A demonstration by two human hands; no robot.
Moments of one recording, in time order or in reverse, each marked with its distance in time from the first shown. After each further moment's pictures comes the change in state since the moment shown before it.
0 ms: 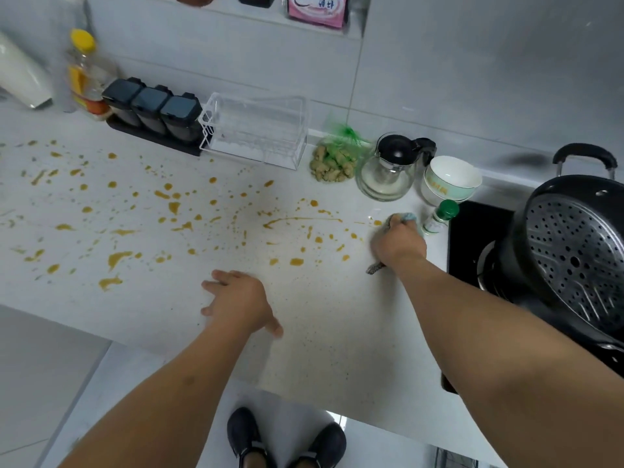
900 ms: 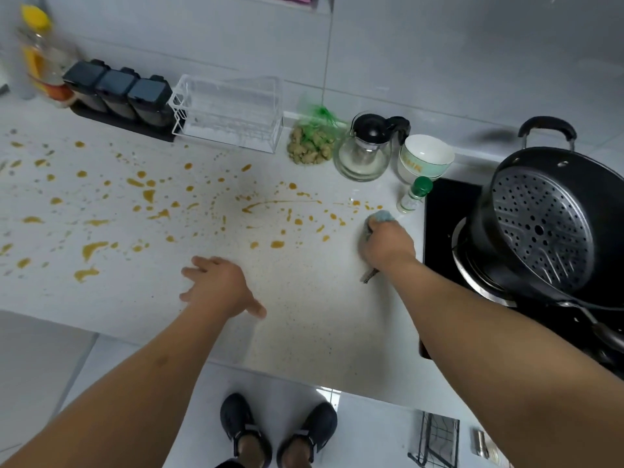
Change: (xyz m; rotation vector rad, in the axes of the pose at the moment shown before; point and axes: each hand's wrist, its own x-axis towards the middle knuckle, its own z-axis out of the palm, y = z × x) left_hand -0.007 -0.005 0.000 0.010 0.009 0.012; right_hand -0.047 0.027 -0.001 -0.050 -0.021 -0.082
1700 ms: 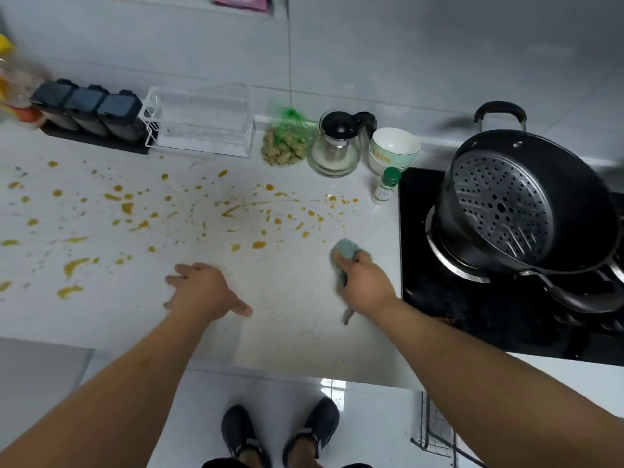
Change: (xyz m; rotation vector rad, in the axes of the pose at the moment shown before) left_hand 0.004 -0.006 0.006 0.007 0.085 0.015; right_hand -0.086 0.035 0.040 0.190 -0.075 -0.222
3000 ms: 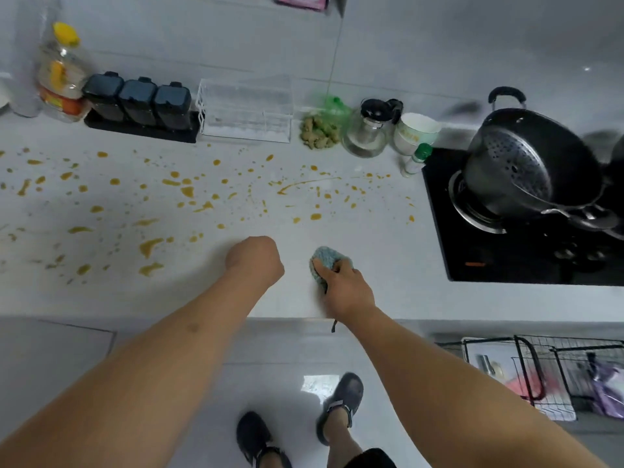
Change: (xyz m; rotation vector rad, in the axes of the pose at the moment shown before) left_hand -0.011 -0.089 -0.038 0.180 0.193 0.453; right_hand -0.073 -0.172 0.125 -0.213 0.015 0.111
